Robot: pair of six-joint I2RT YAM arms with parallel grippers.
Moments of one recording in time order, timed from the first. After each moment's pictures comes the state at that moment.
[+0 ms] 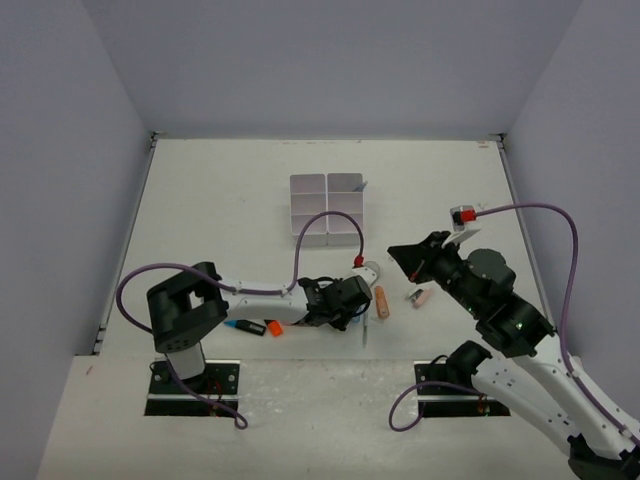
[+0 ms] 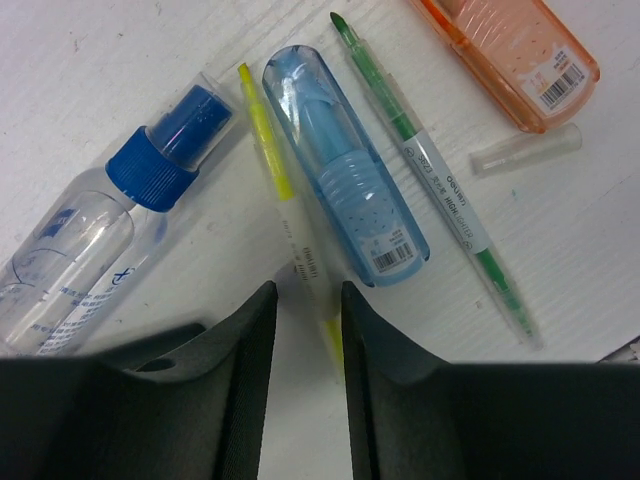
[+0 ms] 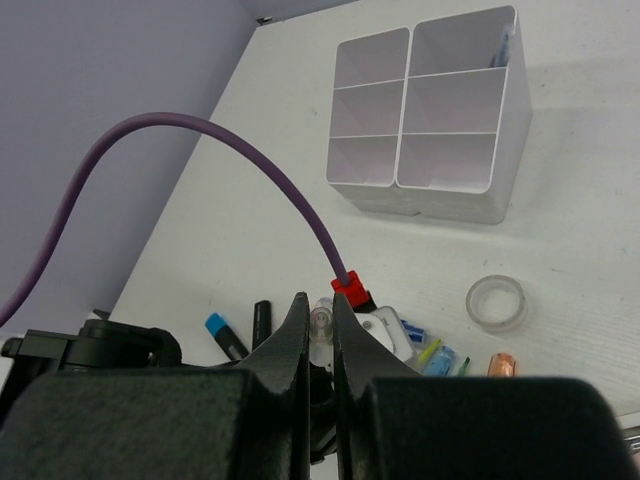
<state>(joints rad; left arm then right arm) -1.21 1.75 0.99 -0.30 -0.26 -0.47 0.67 0.56 0.73 -0.37 0.07 0.61</state>
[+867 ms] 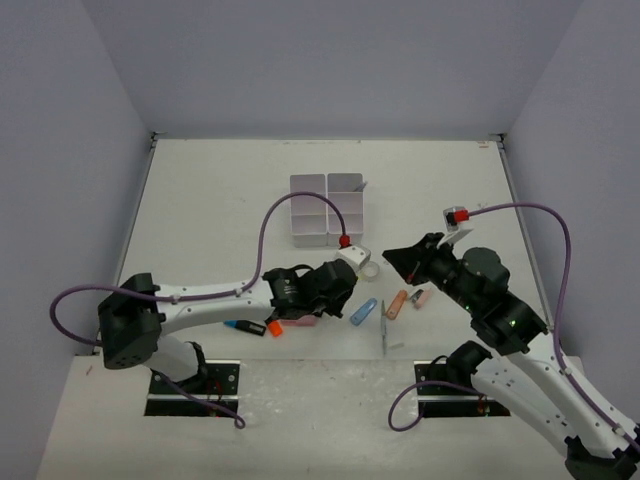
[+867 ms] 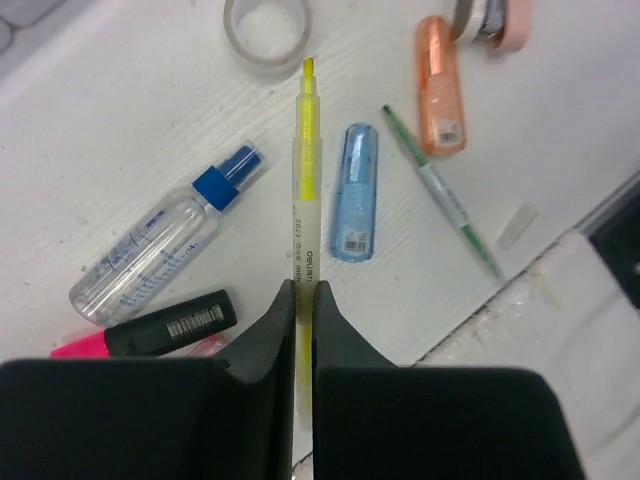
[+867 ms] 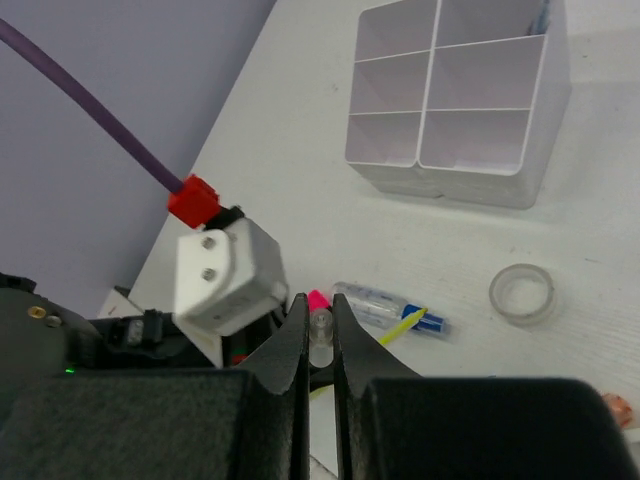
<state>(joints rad) -1.20 1.47 0.99 -0.35 -0.27 -0.49 0.64 0.57 0.69 -0.33 -0.03 0.63</state>
